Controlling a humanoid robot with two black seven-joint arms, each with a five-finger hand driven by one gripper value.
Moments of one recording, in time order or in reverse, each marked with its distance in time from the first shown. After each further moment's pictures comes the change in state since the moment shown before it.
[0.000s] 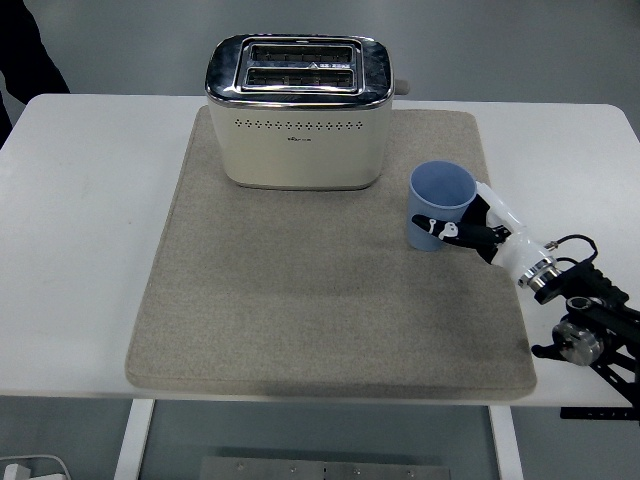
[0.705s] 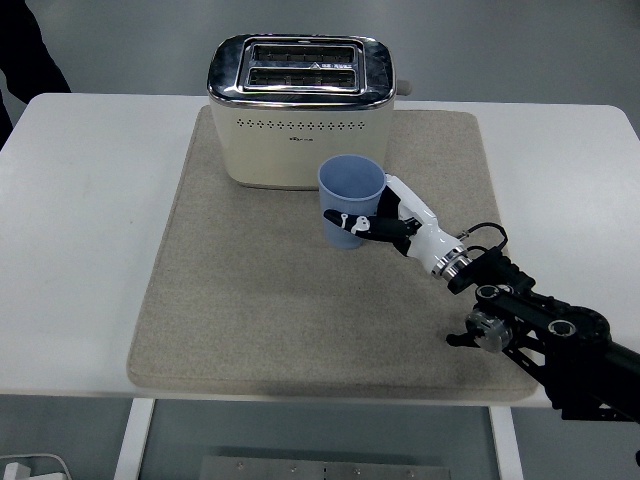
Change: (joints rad) left arm 0.001 0.000 -0.002 0.000 0.000 0.000 0.000; right arm 0.086 0.238 -0.051 -0.101 -0.012 -0.069 -0.036
